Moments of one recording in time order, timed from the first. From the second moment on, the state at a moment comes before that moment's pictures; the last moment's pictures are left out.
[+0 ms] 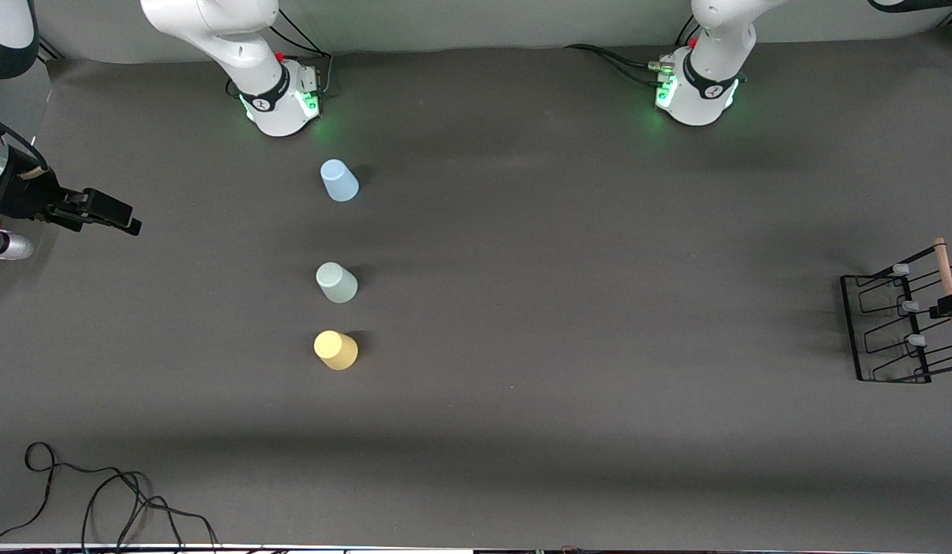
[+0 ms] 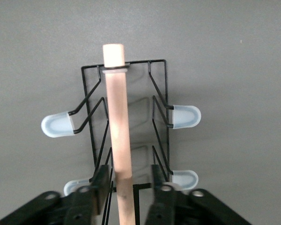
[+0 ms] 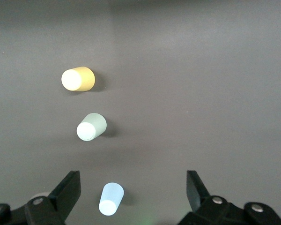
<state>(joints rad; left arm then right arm) 0.44 0.55 0.02 -1.48 0.00 1.93 0.58 0.03 -0.03 -0.06 -1.66 0.05 1.57 0.11</state>
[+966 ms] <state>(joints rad) 0.27 0.34 0.00 -1.48 0.00 1.70 0.40 0.03 -0.03 -0.06 -1.66 0.05 1.57 0.10</state>
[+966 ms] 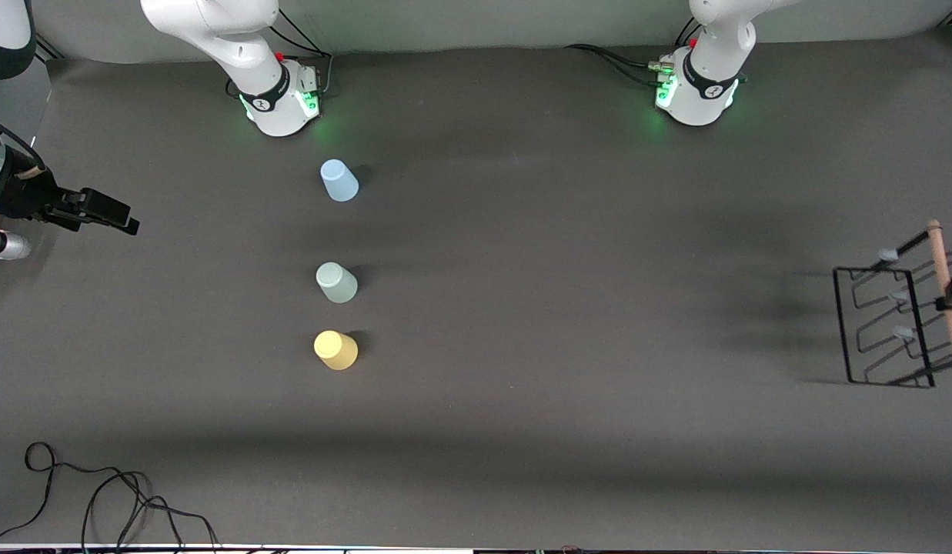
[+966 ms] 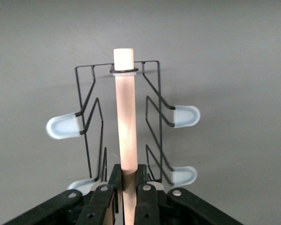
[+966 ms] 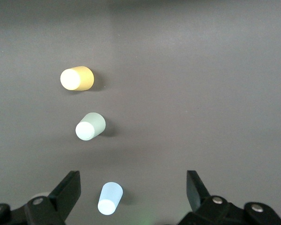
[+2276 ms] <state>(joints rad) -0.47 0.35 -0.01 -1.62 -0.04 1.90 -0.41 0.03 -0.03 -0.07 -1.66 0.05 1.57 0.10</state>
